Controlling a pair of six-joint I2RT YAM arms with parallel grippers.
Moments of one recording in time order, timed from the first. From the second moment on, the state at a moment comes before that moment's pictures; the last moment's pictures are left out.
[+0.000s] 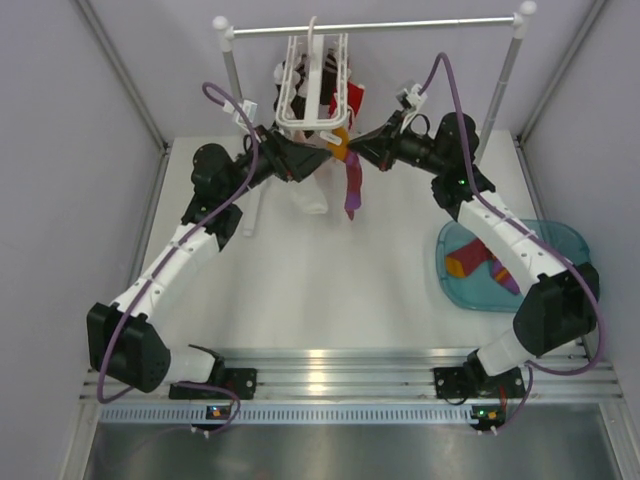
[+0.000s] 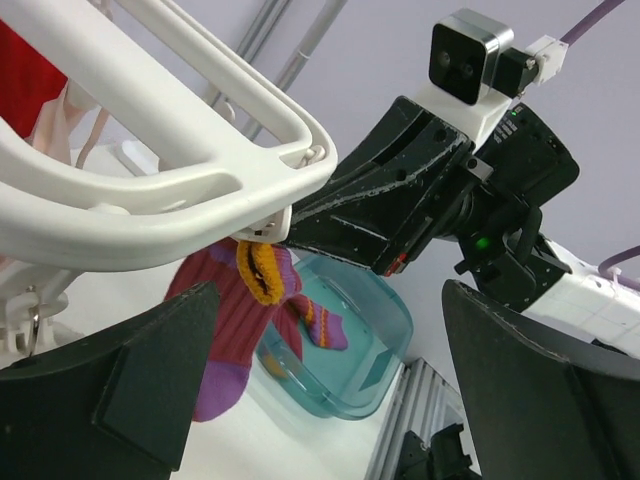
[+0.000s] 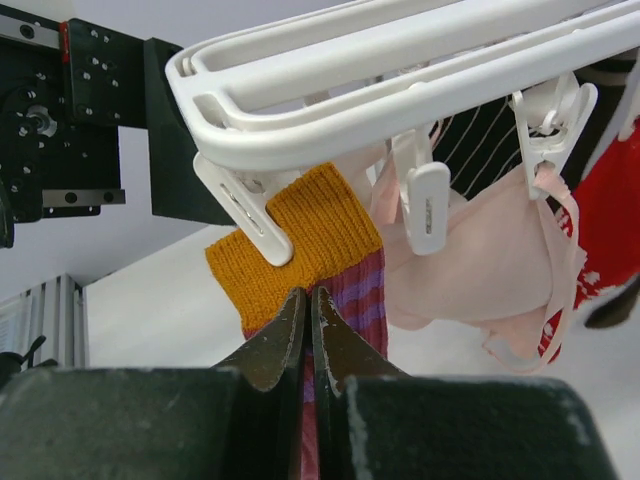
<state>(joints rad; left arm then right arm) -0.37 1.34 1.17 0.42 0.60 -0.81 0.40 1.52 1.36 0.26 -0.71 0.25</state>
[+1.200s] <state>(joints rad) -0.35 1.51 1.40 -0.14 1.19 -0.05 0.40 1.55 1.44 0.22 -0.68 0.23</state>
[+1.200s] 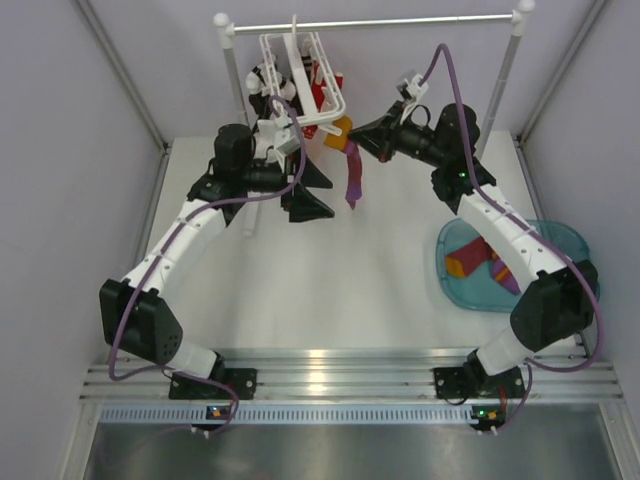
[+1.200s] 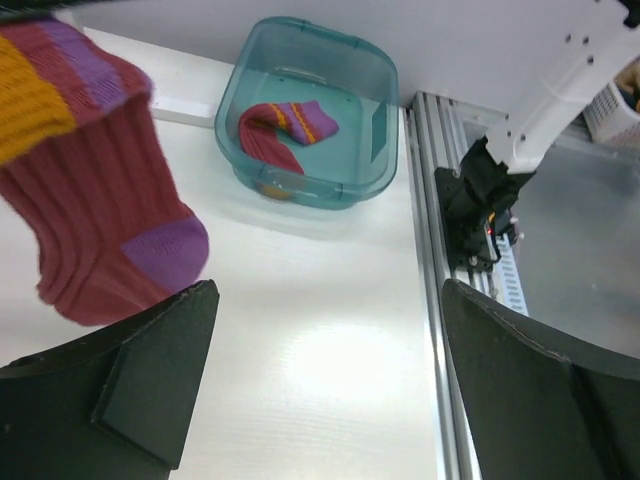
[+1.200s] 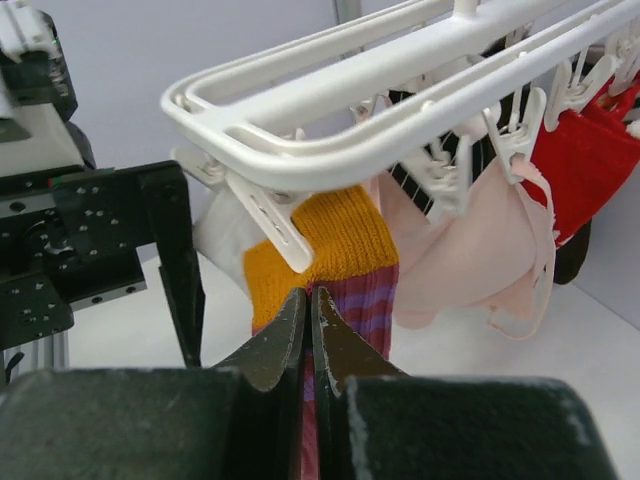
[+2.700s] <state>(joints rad) -0.40 1.26 1.08 0.25 0.35 -0.24 0.58 1.64 1.51 0.33 -0.66 0.47</state>
